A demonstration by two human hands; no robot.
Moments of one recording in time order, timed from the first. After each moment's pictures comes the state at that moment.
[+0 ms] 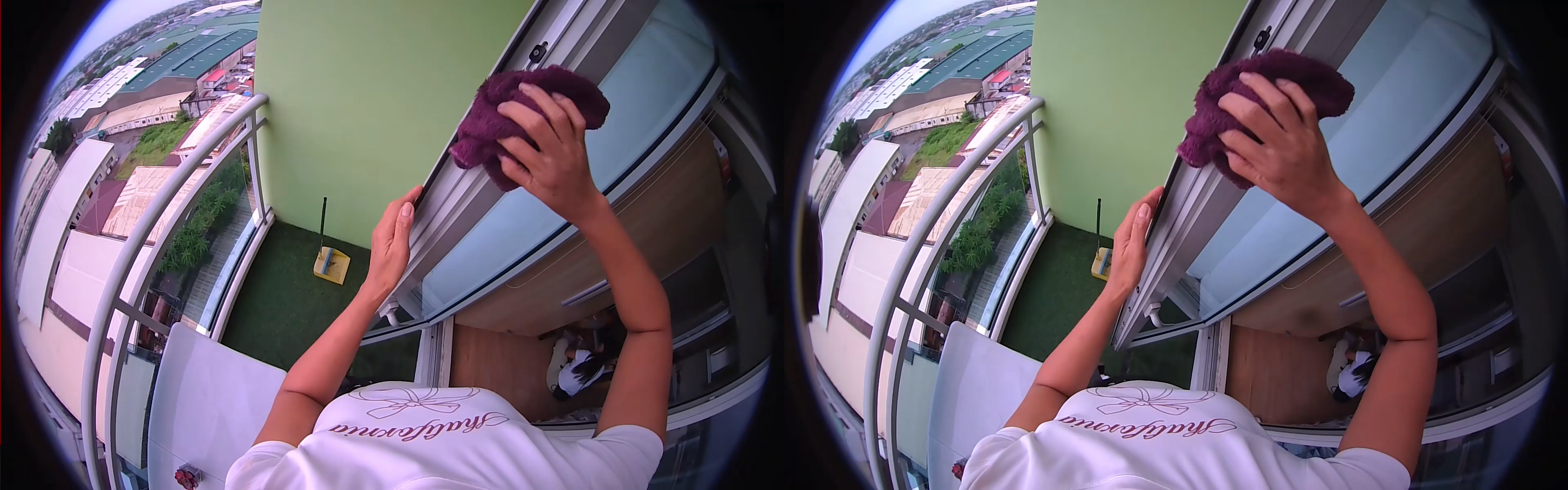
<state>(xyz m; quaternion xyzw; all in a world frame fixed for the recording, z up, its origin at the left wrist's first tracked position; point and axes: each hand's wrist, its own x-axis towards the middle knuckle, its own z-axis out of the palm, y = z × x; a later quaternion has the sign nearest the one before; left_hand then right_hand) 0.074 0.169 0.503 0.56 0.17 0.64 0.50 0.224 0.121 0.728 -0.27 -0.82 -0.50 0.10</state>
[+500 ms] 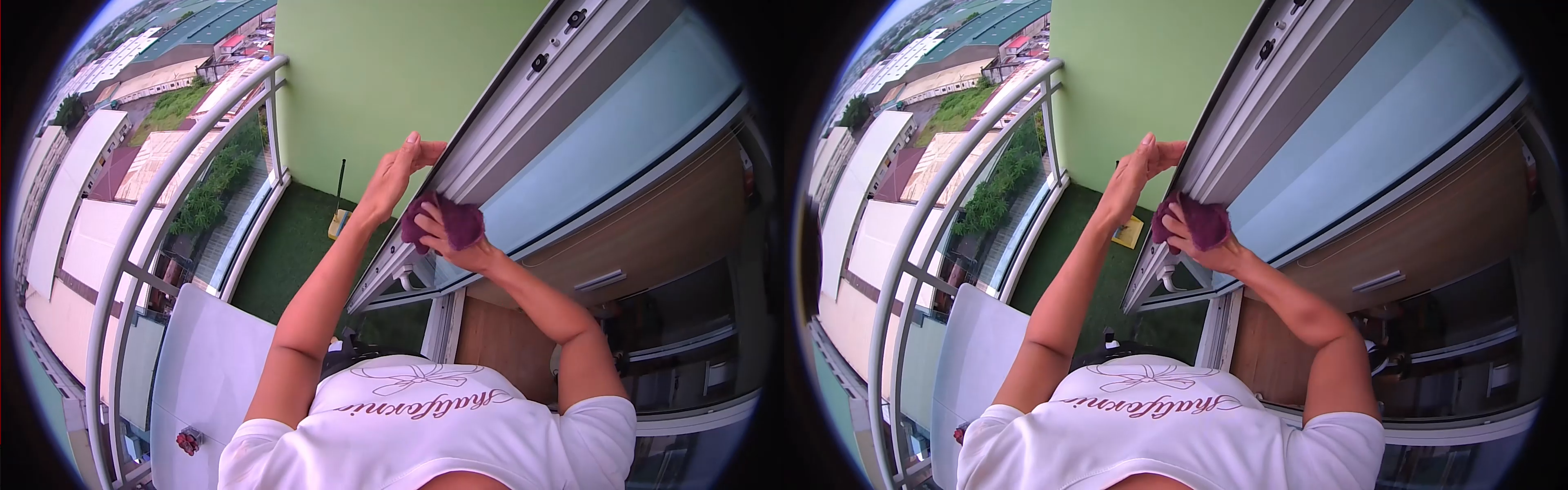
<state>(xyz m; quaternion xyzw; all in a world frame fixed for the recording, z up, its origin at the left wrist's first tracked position) 0.044 0.208 0.518 0.58 0.17 0.50 0.62 0.221 0.133 0.487 -0.33 -0.92 -0.18 0.12</state>
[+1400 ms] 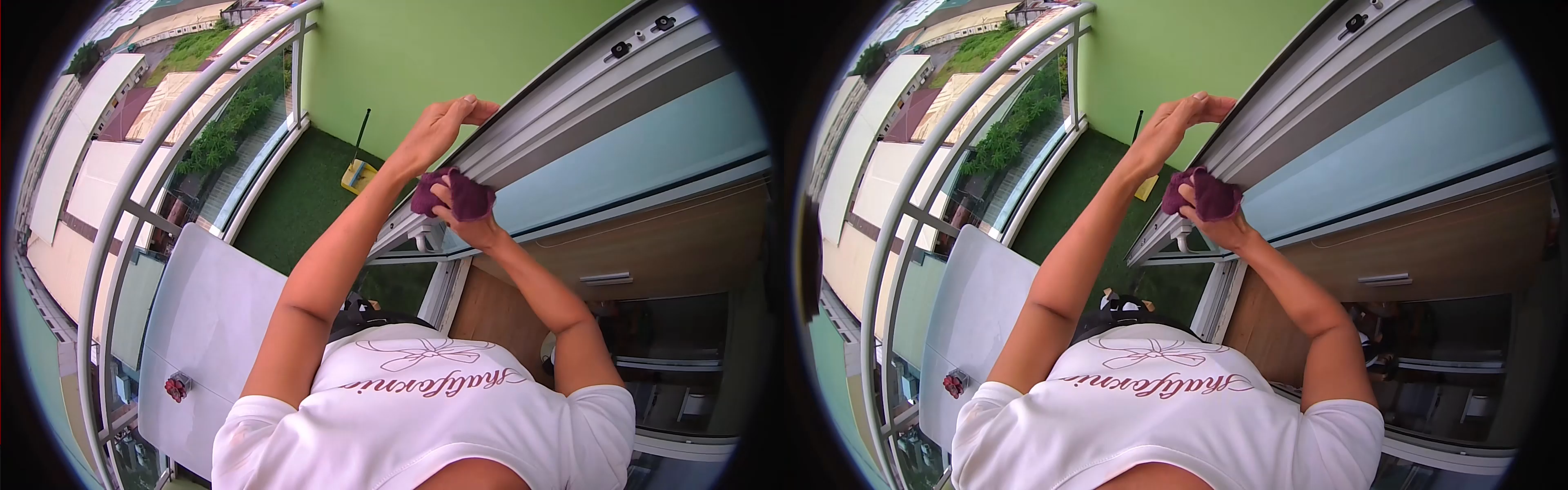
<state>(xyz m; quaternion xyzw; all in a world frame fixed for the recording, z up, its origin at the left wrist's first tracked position) 0.046 0.220 0.503 0.60 0.16 0.53 0.58 0.203 0.140 0.443 -0.43 -0.89 -0.03 0.16</state>
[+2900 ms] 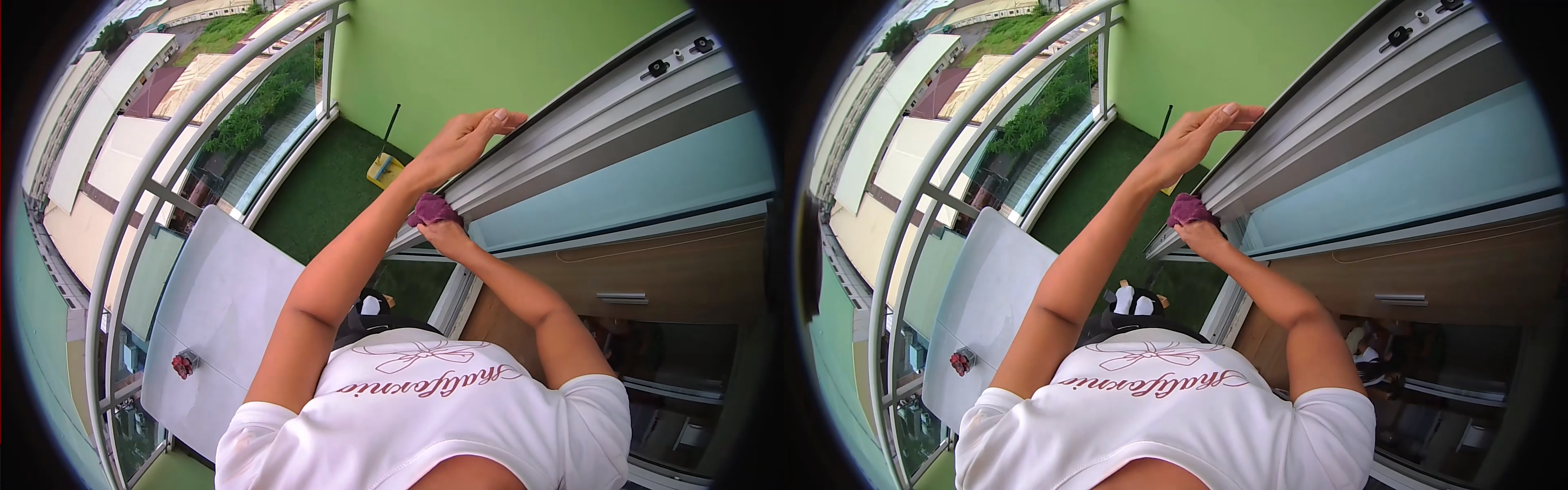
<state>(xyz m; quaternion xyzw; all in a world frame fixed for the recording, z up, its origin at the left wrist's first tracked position) 0.040 0.215 0.503 0.63 0.15 0.53 0.55 0.203 0.157 0.286 -0.34 -0.94 -0.06 -0.03</state>
